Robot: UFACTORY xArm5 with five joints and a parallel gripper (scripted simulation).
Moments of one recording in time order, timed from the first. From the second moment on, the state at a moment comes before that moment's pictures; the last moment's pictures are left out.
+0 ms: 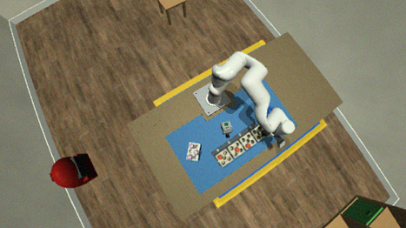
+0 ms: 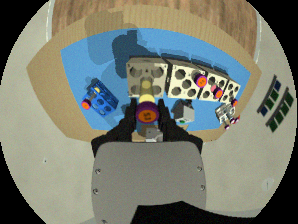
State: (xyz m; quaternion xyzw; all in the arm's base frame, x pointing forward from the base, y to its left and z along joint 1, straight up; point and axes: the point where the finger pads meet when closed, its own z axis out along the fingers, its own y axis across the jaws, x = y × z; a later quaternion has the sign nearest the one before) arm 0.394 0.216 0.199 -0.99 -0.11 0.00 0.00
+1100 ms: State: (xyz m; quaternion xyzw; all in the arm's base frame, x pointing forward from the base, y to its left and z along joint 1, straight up) arm 0.394 0.216 0.170 -0.99 -0.11 0.00 0.00
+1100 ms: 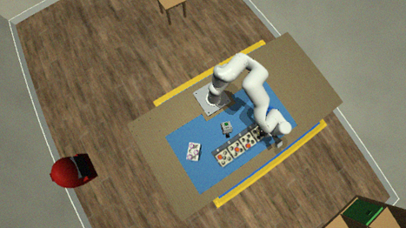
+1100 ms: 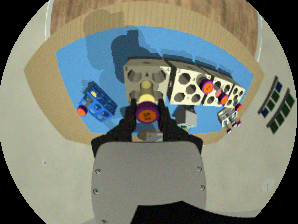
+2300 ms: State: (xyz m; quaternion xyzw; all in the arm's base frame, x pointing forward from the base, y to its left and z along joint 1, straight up) arm 0.394 0.216 0.138 -0.99 -0.11 0.00 0.00
